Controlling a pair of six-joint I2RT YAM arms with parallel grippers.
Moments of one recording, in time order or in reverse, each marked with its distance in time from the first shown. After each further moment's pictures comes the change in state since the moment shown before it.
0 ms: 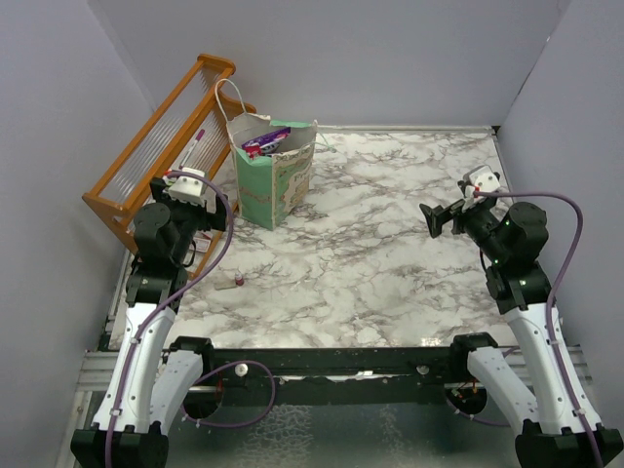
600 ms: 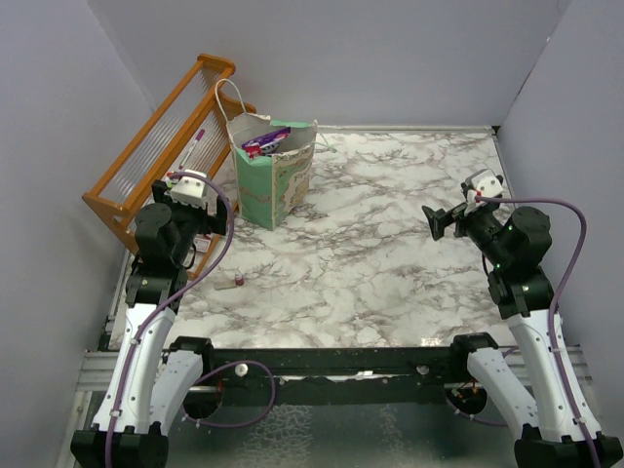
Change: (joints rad) left arm 0.000 -0.003 0.000 -0.048 0.001 0.005; right arm -0.001 -0.035 -0.002 -0.023 0.013 -0.013
